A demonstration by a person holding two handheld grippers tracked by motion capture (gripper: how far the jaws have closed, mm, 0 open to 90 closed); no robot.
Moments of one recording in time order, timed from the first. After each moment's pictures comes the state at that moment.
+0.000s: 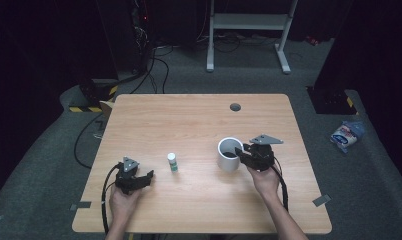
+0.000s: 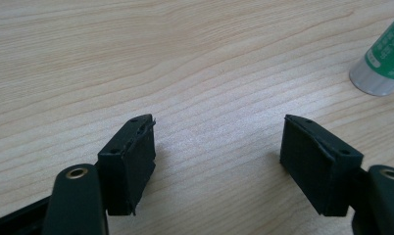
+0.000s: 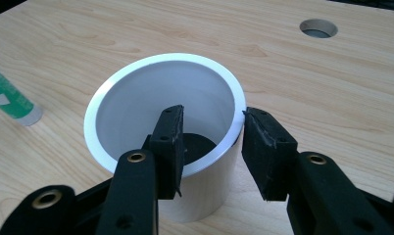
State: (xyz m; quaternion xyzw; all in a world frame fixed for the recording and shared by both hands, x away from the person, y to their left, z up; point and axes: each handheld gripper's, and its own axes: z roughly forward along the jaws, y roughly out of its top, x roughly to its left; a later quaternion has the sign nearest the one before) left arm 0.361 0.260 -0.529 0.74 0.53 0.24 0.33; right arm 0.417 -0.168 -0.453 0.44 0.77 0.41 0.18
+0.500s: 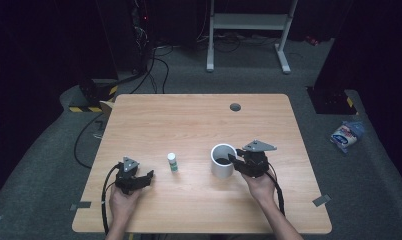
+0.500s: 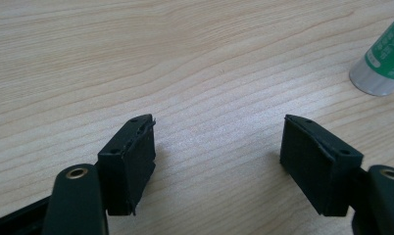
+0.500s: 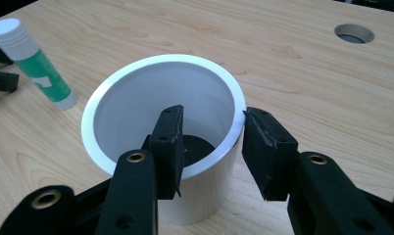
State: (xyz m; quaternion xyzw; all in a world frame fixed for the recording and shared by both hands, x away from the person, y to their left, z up) left arm 0.361 0.260 -0.529 0.74 0.53 0.24 0.33; right arm 0.398 -0.151 -0.454 0.41 0.79 0.42 0.18
